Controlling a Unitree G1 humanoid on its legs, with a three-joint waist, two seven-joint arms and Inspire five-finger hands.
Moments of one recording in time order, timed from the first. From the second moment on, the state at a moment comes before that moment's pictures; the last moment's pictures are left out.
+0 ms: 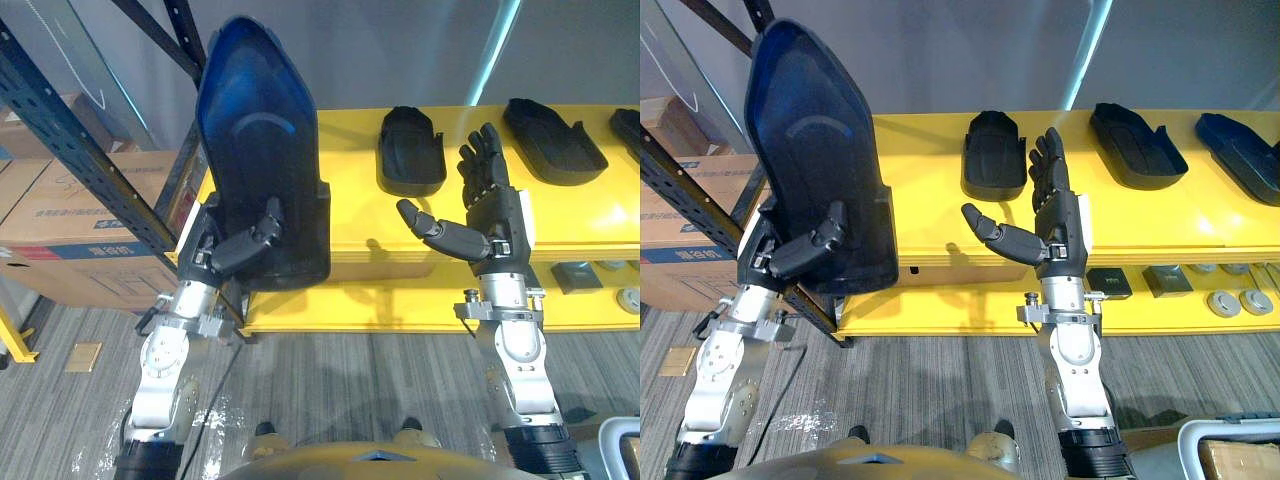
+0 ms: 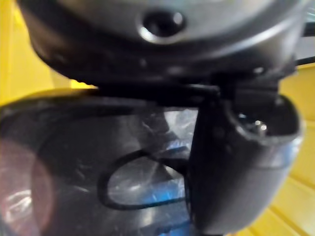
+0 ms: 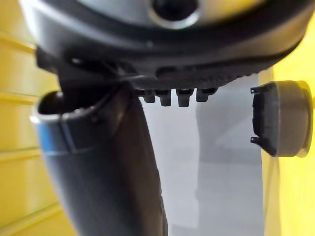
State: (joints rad) left arm 0.08 0.28 0.02 -0.18 -0.41 -0.23 -0.15; right arm 0.06 -0.26 0.00 -0.17 0.21 -0.38 -0.05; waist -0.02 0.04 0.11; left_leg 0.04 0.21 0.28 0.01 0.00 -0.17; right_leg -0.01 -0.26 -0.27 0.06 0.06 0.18
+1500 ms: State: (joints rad) left arm -0.67 0.44 0.09 0.55 -0.37 0.11 0.19; right arm 0.05 -0.28 0.35 -0.40 0.28 -0.26 0.08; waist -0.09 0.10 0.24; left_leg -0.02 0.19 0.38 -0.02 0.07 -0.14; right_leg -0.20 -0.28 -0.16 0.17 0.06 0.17
